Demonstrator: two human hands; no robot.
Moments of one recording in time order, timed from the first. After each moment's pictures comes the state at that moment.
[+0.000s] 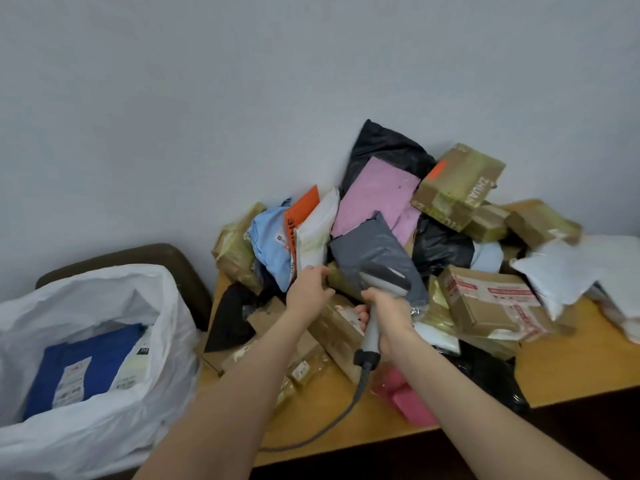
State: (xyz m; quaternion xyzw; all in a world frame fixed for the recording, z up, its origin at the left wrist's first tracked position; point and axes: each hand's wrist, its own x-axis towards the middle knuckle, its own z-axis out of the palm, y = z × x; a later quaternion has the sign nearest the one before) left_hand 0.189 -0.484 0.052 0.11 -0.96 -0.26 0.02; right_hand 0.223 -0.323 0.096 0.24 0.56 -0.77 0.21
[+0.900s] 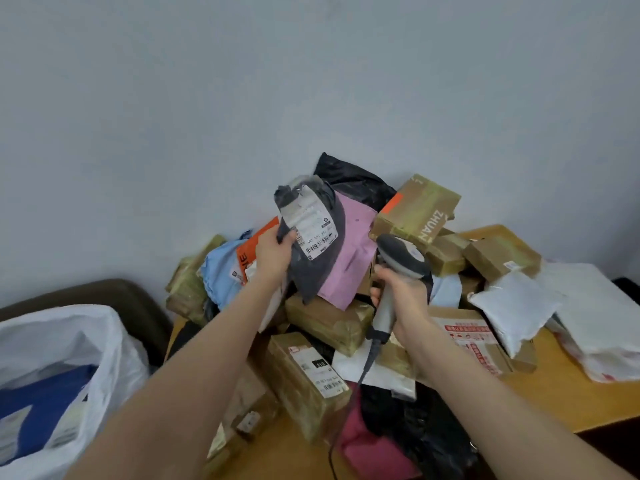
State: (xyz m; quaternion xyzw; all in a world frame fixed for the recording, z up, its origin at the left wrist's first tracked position) left_hand 0.073 -0.427 0.144 0.16 -0.80 -0.54 0.20; right_hand 0.123 -0.219 0.137 0.19 0.54 -0.82 0.09
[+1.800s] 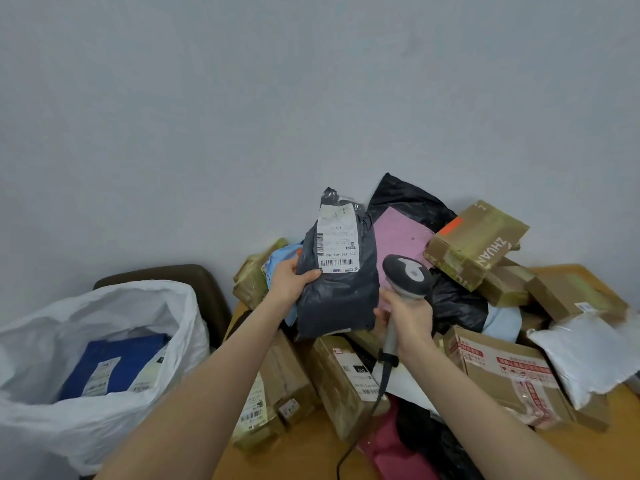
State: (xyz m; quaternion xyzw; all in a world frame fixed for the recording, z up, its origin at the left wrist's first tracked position) left_hand 0.176 -0.459 0.166 0.23 -0.77 -0.58 0.16; right_hand 0.155 -0.268 0.140 0.14 0.58 -0.79 0.13
